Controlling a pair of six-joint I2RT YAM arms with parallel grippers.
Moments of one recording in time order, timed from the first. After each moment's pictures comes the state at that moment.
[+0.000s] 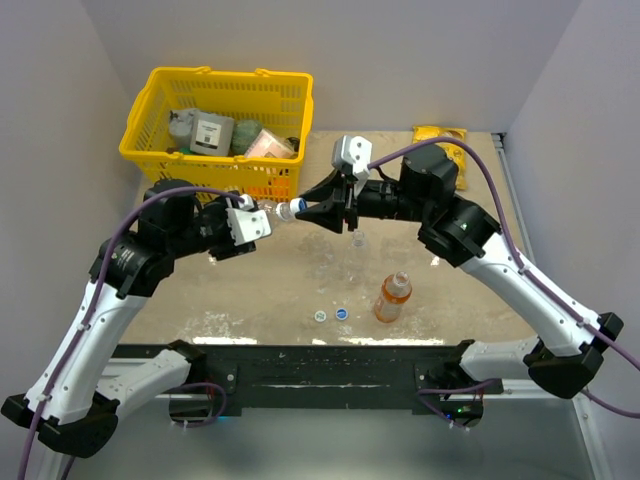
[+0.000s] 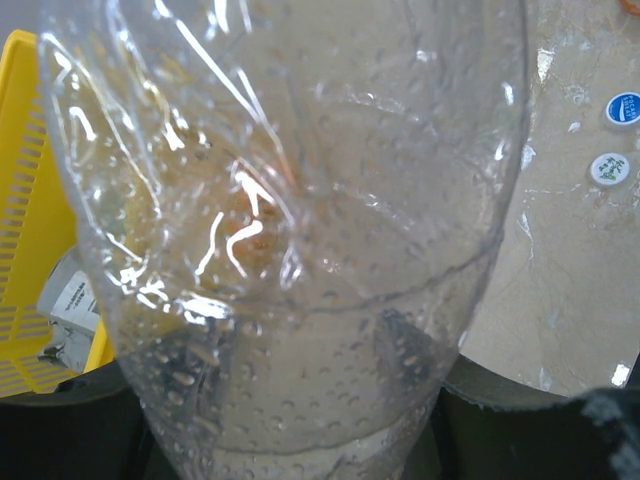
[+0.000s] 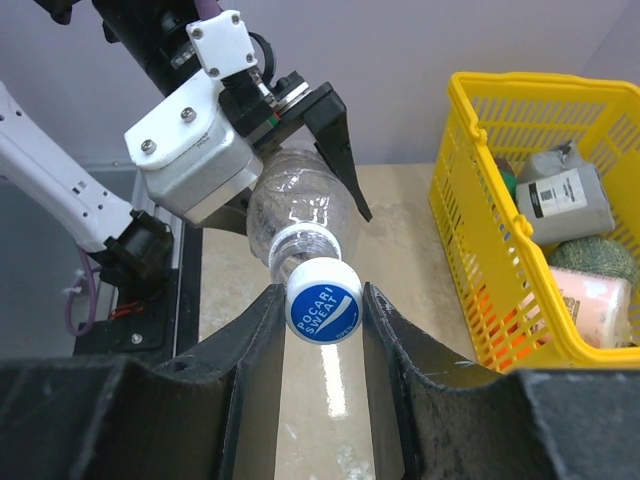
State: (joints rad) left arm -0.47 0.95 1.31 -0.92 0.30 0.82; right arm 0.81 1.27 1.51 -0.30 -0.57 -0.14
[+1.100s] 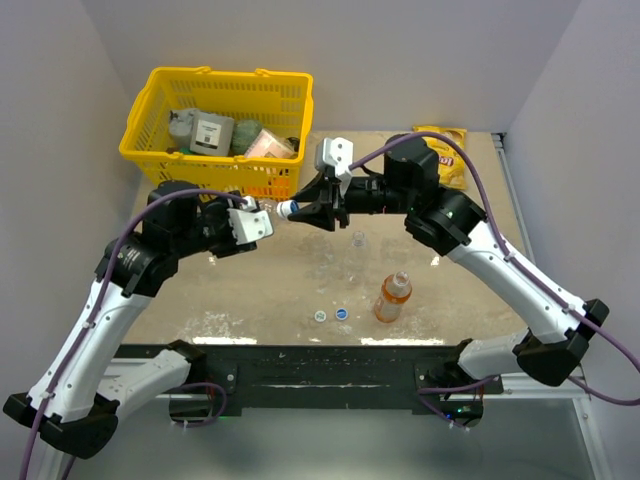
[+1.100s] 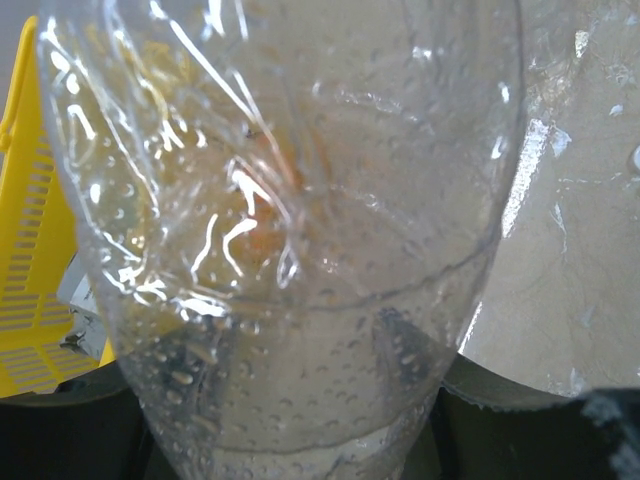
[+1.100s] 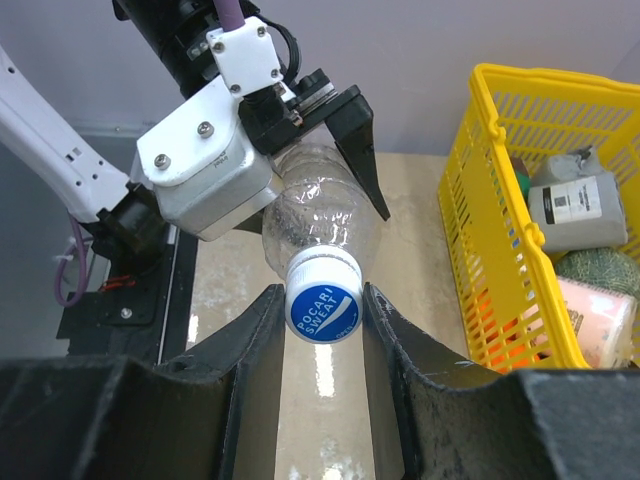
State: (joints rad) left arm -0.47 0.95 1.27 -0.87 0.26 0.85; right arm 0.81 1.35 1.59 -0.37 -0.63 -0.23
